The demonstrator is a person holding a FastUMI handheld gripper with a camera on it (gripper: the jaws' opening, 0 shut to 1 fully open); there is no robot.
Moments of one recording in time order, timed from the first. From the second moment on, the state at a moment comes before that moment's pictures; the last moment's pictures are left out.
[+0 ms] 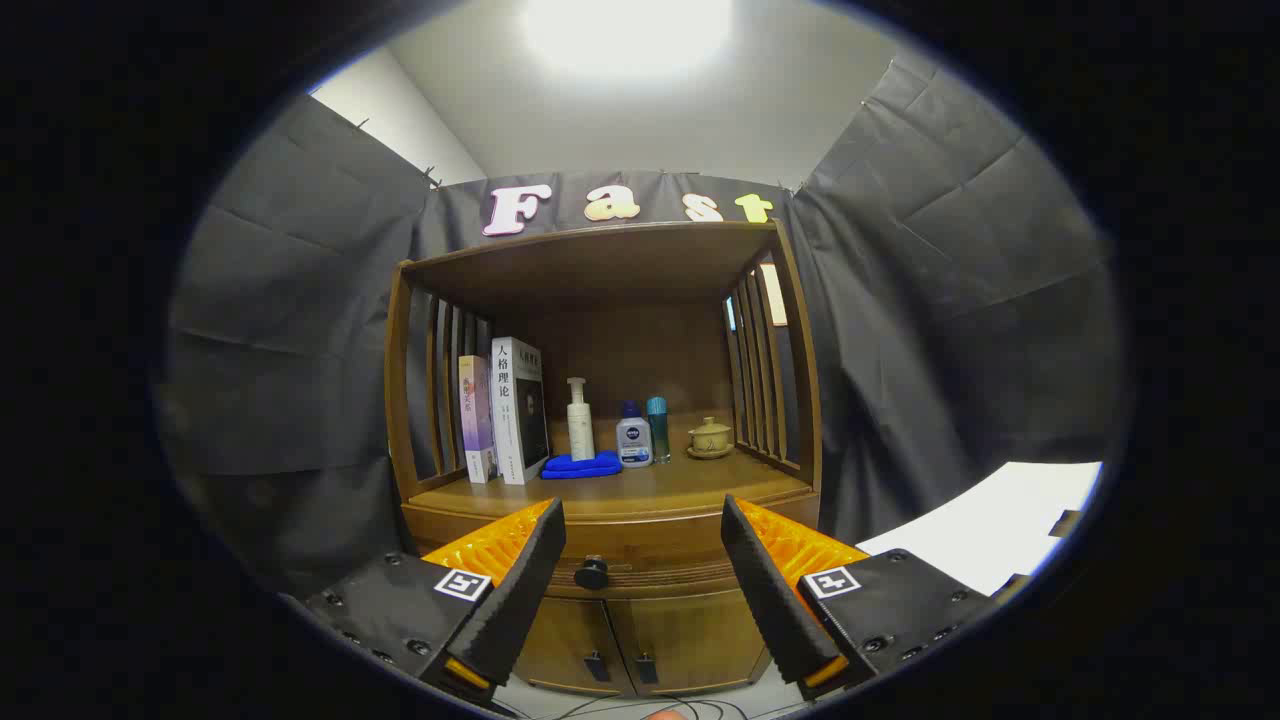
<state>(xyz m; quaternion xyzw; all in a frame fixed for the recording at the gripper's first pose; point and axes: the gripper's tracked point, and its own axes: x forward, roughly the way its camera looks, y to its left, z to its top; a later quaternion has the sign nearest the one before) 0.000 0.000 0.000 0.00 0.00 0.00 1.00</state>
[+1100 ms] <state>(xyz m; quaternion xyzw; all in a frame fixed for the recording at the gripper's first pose) 0.006 -0.007 0.000 0.00 0.00 -0.01 1.00</state>
